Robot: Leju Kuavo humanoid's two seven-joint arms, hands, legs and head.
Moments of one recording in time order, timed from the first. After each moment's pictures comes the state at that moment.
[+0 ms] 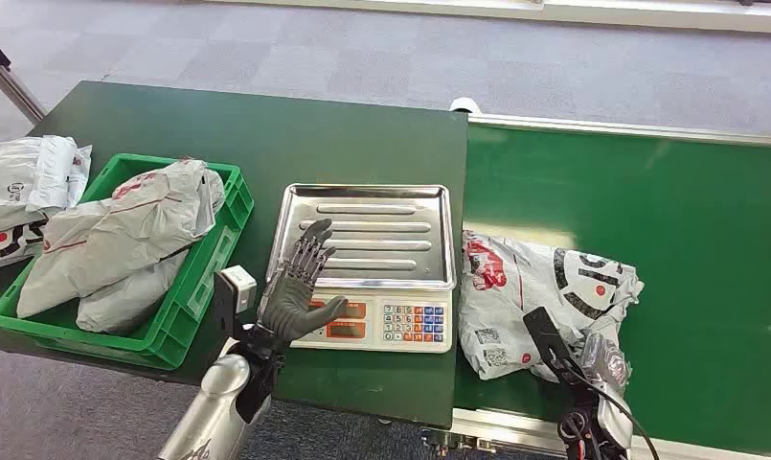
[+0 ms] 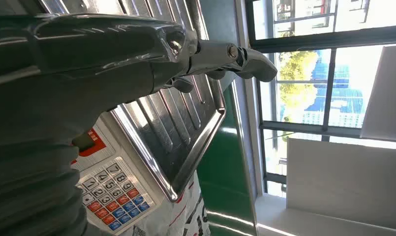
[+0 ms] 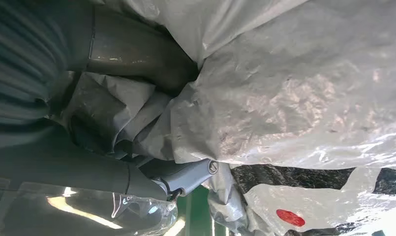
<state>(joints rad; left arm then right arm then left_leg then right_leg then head) -0.23 -0.13 -0.18 -1.23 0.07 -0.34 -0.46 -0.32 0.04 -0.14 -0.78 1.05 -0.19 0.16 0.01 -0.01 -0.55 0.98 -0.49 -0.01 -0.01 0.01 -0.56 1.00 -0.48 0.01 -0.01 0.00</state>
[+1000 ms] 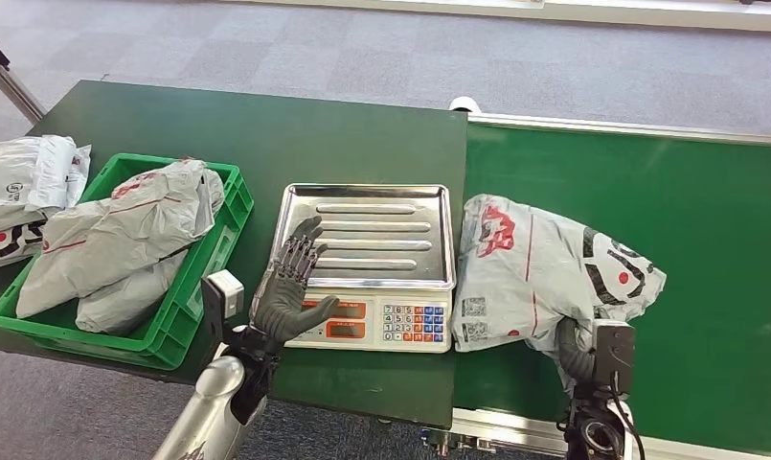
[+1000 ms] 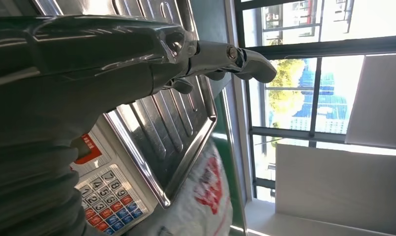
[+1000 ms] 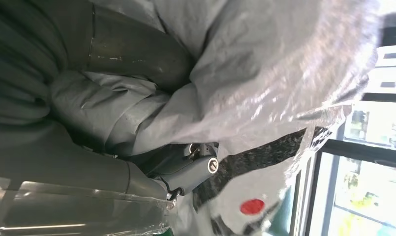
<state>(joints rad) -0.22 -0.12 -0.18 -1.25 0.08 -0.33 -0.51 -0.21 0.10 -0.19 -1.01 0.20 -0.08 -0.47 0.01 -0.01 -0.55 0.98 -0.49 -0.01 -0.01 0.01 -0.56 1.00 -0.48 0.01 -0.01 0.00</state>
